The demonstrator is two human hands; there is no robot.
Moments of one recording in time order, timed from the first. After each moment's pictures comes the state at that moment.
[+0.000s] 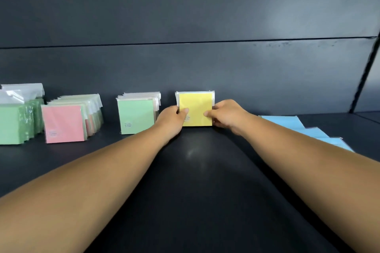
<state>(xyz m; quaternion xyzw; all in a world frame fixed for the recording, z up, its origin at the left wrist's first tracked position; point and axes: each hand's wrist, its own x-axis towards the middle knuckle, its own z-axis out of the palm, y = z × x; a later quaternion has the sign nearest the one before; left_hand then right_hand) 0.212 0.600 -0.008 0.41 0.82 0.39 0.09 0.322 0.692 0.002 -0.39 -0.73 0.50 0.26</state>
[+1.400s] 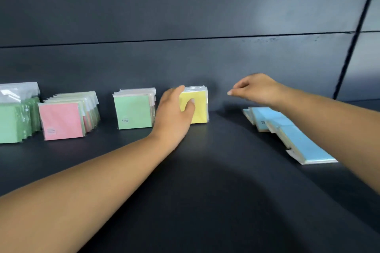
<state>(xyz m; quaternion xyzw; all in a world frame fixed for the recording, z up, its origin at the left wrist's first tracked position) 0.257 0.566 -0.002 0.48 0.72 0.50 -0.02 0.397 0.690 0.051 -0.42 -0.85 0.22 0.24</state>
